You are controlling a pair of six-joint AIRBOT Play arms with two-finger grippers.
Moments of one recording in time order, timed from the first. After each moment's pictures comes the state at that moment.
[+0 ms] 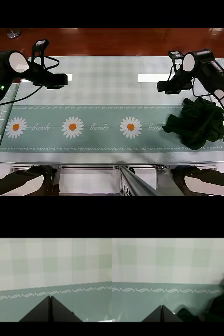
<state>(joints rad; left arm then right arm) -0.17 -1.26 1.24 1.46 -1.14 -1.66 0.19 -1.42 1.33 -1.66 1.32 1.77</state>
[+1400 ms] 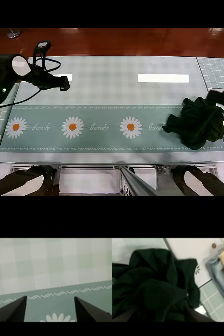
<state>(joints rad) -0.17 -1.25 1.19 1.48 -1.09 -1.59 -0.22 -1.00 0.92 -1.97 1.18 2.03</state>
